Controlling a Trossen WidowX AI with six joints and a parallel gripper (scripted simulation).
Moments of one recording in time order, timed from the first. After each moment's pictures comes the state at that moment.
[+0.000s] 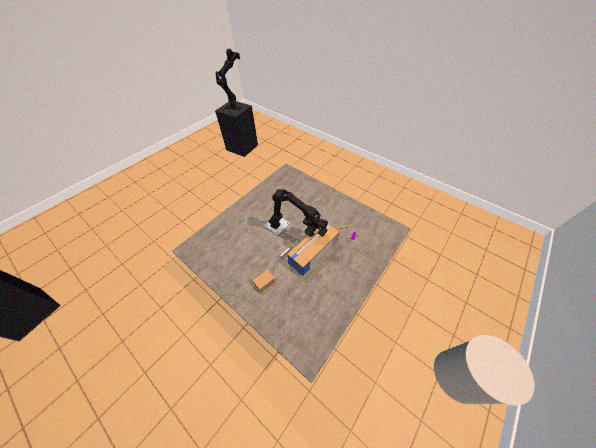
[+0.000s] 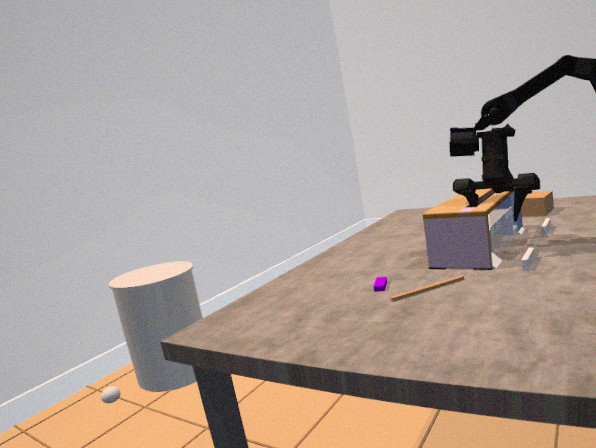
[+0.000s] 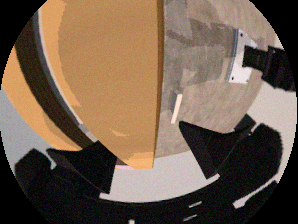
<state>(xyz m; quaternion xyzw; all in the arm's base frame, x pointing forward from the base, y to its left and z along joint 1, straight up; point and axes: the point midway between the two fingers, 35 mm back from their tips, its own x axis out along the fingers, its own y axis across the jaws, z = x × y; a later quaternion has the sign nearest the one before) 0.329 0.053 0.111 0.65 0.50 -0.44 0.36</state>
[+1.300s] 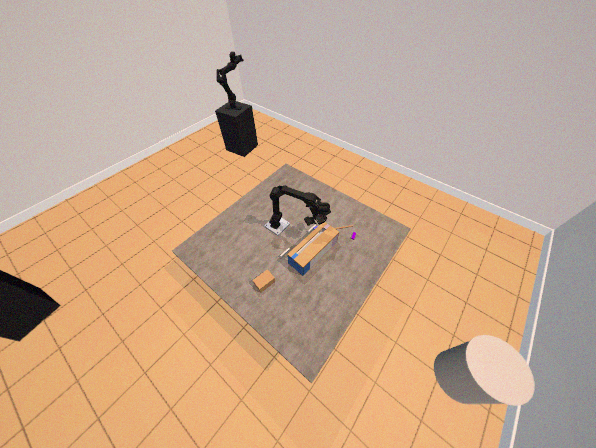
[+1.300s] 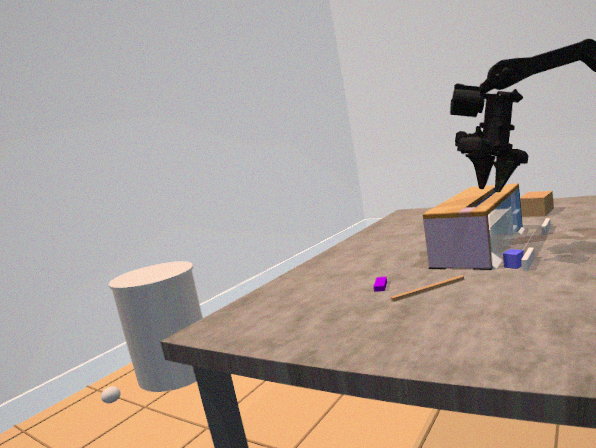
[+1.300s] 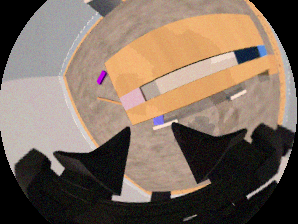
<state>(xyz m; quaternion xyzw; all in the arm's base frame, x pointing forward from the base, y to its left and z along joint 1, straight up) 0.330 0.082 0.187 0.31 0.60 -0.12 0.73</state>
